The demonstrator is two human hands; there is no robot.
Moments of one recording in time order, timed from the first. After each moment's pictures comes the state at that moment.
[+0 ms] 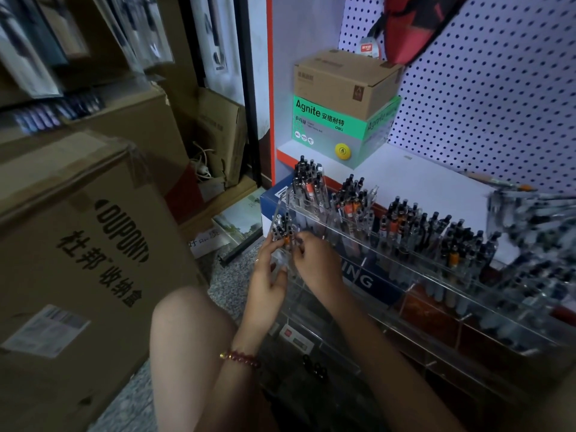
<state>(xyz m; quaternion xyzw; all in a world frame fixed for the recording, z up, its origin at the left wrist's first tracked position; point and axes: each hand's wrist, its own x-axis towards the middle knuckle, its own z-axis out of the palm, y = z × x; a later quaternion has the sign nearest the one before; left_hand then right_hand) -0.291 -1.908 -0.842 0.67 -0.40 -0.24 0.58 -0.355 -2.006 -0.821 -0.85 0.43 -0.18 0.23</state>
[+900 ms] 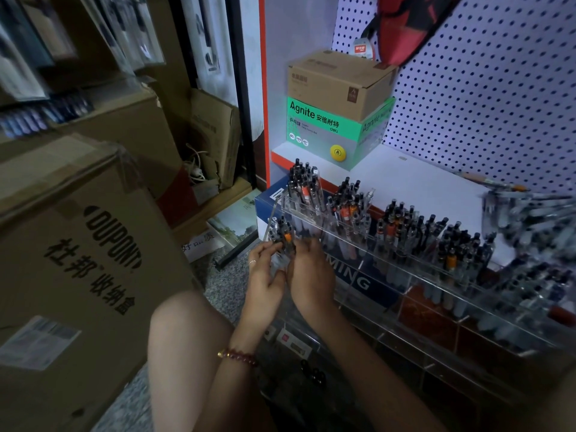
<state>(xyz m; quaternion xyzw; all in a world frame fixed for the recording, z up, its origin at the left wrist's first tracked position) -0.286 -1.920 -0.845 0.70 -0.40 -0.20 0.55 -0.355 -1.983 -0.823 -0.85 0.48 -0.17 0.16</state>
